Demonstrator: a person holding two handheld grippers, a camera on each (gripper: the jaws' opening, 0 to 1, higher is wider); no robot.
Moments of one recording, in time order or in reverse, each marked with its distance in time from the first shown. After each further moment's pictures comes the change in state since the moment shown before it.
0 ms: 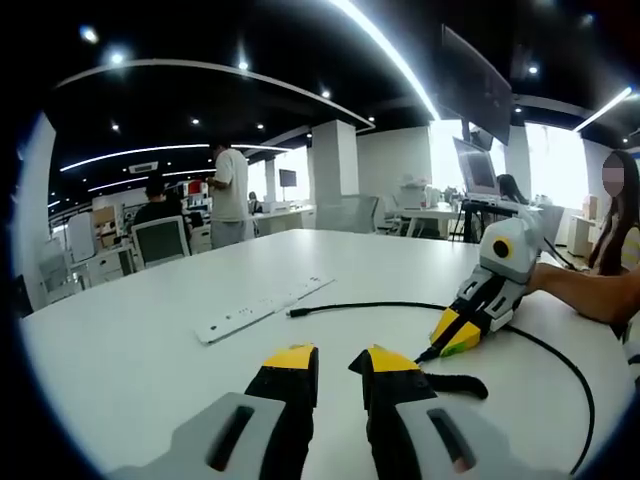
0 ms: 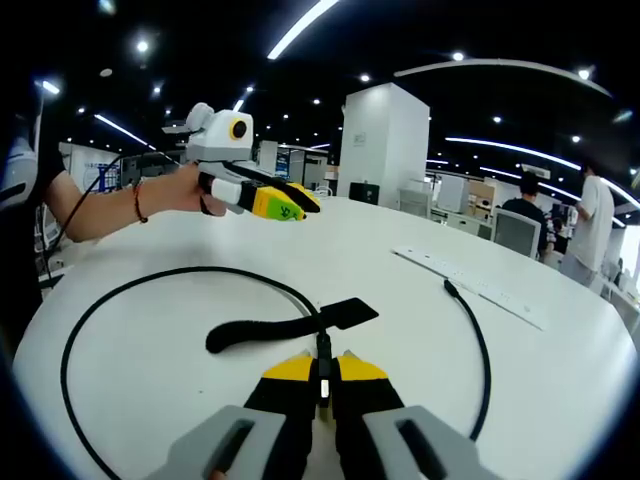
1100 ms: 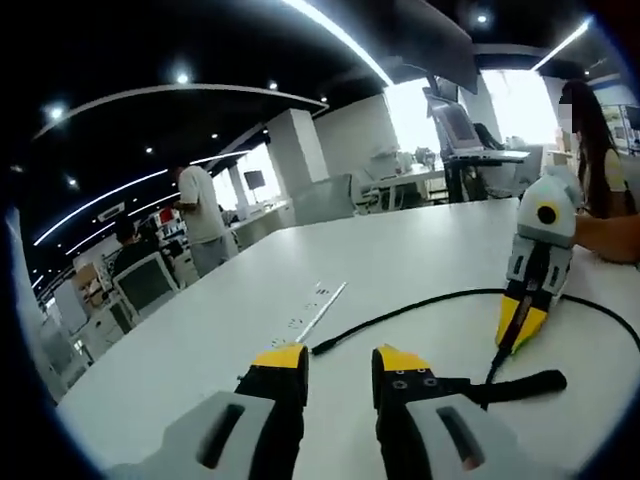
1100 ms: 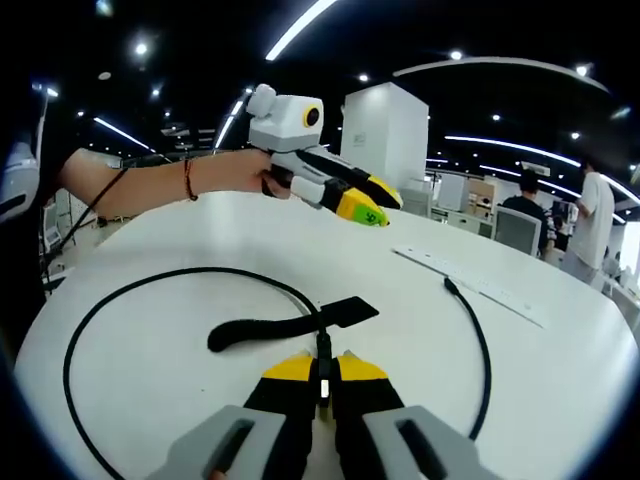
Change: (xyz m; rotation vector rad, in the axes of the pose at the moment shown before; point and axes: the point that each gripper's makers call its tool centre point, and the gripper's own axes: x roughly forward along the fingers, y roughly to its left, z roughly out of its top) left arm 0.084 0.032 0.018 0.271 0.080 -0.078; right arm 0.000 0.002 0.001 0.010 -0.002 0.004
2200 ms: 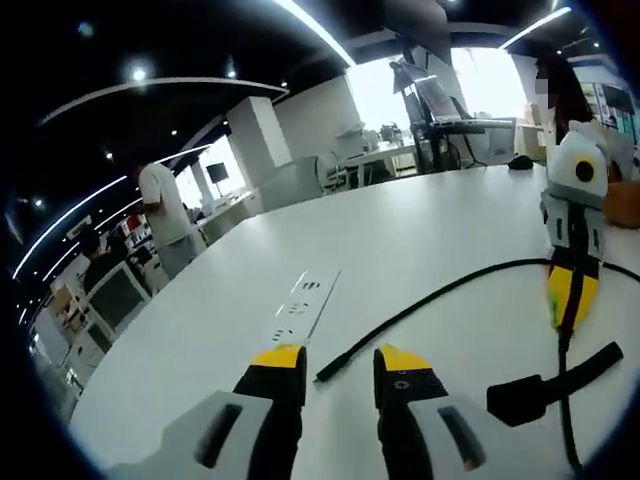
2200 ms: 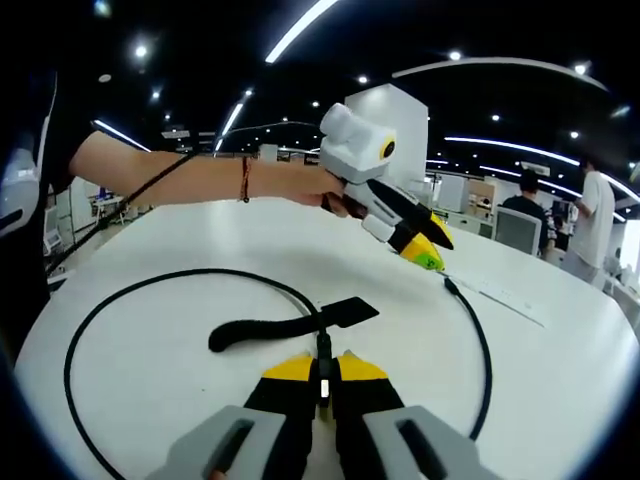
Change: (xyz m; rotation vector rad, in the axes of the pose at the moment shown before) left arm 0.079 0.009 -0.019 0.085 0.075 -0.137; right arm 0.001 -0.002 0.000 0.008 -0.011 0.006
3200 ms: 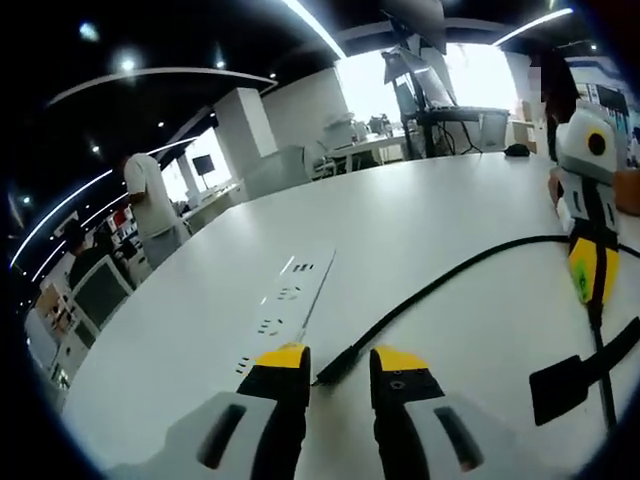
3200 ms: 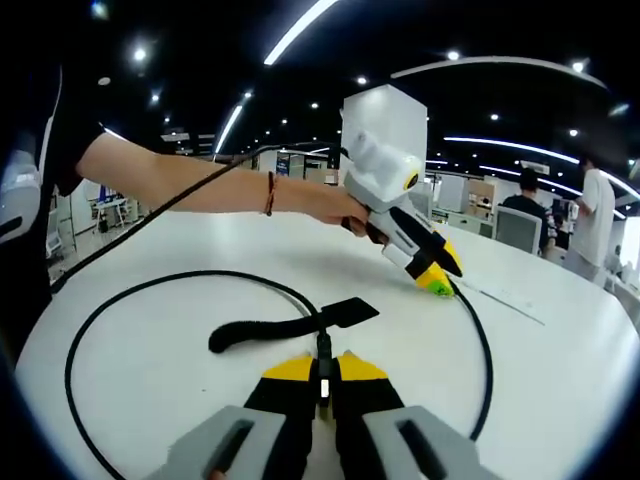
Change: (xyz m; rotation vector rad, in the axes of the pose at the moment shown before) left arm 0.036 0.007 -0.021 -0.006 0.028 -0.066; right arm -0.001 -0.003 -0.004 0.009 -0.008 0.003
